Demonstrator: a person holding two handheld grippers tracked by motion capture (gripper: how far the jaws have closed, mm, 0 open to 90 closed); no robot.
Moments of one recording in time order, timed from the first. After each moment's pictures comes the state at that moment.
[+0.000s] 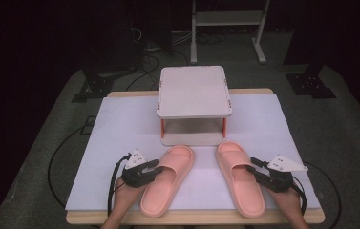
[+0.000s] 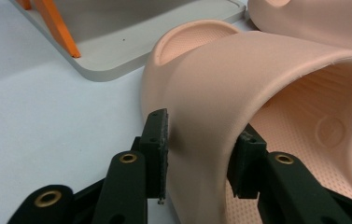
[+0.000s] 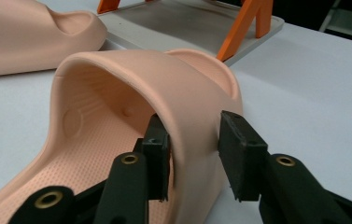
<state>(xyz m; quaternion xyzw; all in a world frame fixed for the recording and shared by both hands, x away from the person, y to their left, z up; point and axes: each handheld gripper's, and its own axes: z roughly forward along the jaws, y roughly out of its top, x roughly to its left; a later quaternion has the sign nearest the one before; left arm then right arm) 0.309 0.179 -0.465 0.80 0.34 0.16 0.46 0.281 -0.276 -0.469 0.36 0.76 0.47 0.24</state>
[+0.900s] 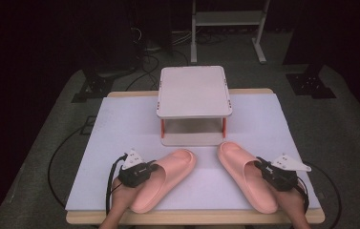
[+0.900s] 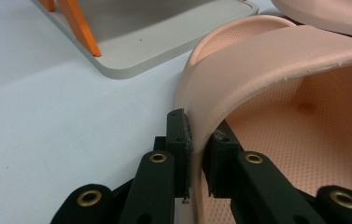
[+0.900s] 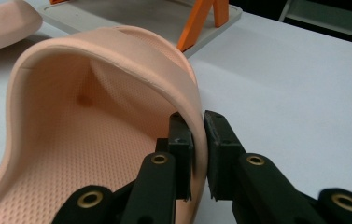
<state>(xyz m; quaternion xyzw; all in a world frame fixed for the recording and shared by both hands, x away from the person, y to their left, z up) 0.306 0.188 -0.461 0.80 0.35 0.17 0.46 0.279 -0.284 -0.464 0.41 0.75 0.44 0.28</state>
